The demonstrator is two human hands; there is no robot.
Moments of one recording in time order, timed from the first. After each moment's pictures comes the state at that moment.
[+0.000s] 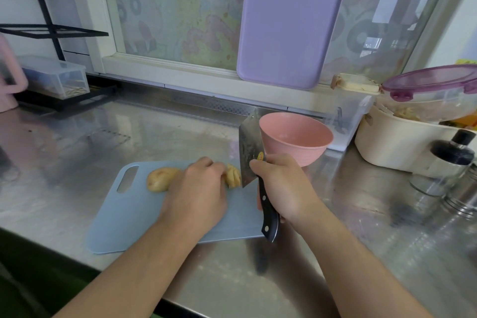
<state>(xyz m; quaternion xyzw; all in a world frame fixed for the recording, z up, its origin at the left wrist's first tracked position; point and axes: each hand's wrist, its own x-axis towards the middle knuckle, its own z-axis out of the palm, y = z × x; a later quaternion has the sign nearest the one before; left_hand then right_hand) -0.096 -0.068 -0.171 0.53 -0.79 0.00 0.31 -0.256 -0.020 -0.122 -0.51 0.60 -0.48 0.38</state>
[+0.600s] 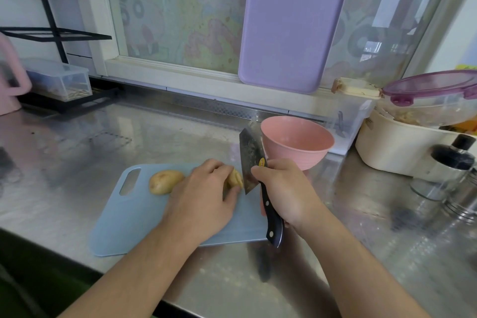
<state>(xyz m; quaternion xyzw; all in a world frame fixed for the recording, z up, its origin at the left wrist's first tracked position) -0.093 -0.065 -0.174 0.49 -0.81 -0.02 0.31 -0.255 -0.019 -0.120 -0.52 0.63 -0.45 0.37</state>
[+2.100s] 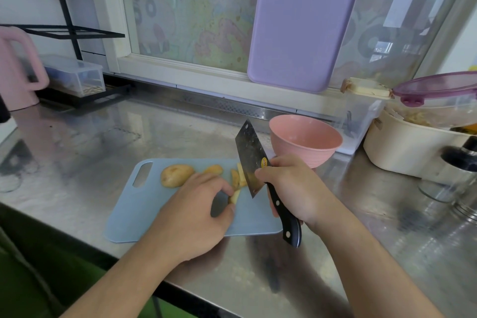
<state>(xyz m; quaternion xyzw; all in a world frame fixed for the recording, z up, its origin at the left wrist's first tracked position) -0.058 -0.032 -0.178 0.49 -0.80 -0.16 0.31 -0.248 -0.003 -0.099 -0.57 0.63 -0.39 0.37</state>
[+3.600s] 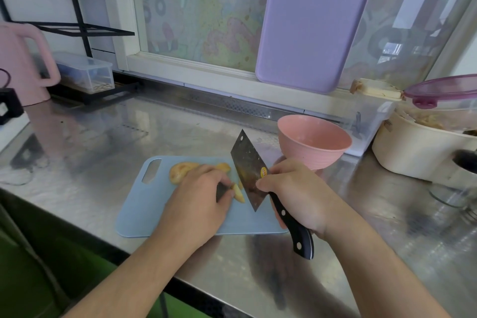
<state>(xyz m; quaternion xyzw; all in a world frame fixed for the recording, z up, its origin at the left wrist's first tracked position) -0.061 -0.049 -0.185 0.53 -0.75 -0.12 0.37 -0.242 -0.002 -0.105 -0.57 0.63 -0.34 0.39</state>
